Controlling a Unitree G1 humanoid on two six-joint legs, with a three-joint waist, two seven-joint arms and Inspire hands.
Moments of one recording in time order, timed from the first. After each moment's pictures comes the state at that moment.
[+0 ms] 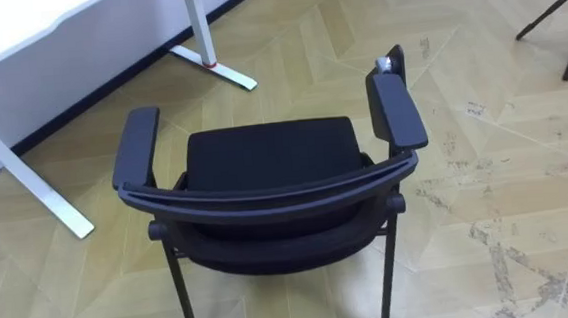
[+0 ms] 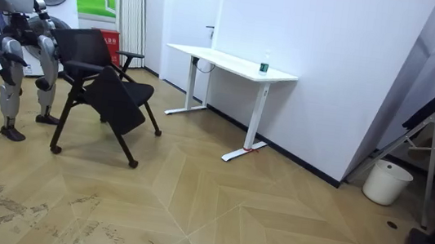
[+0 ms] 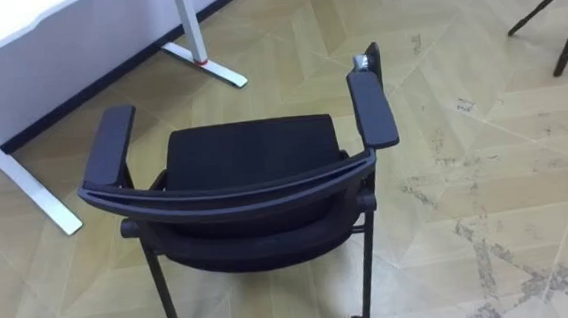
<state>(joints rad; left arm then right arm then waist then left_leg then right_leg) 0.16 0.18 -0.11 1.12 -0.35 -0.02 -0.09 0.14 -0.21 0.10 1.18 0.43 0.04 0.11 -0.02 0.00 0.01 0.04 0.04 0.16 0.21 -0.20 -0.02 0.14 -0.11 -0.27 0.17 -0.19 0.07</state>
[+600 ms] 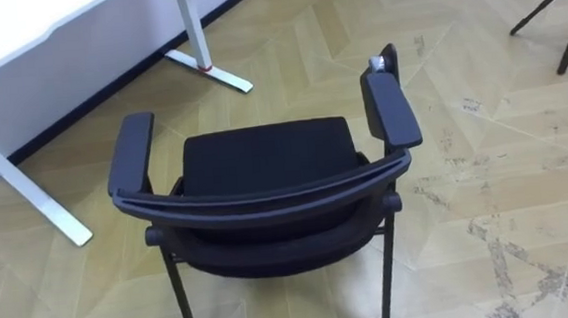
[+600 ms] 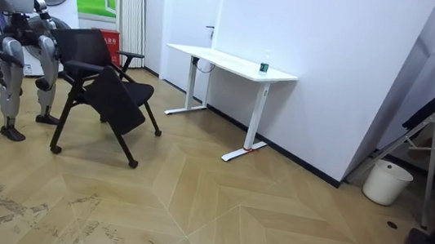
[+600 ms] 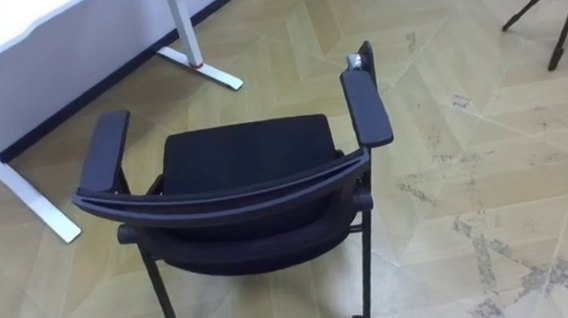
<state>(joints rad) 0.17 0.17 -0.04 1.12 -0.32 0.02 -0.07 0.14 -0.21 -0.02 1.20 0.46 0.07 0.06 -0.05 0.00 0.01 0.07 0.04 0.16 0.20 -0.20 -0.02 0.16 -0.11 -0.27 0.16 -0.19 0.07</state>
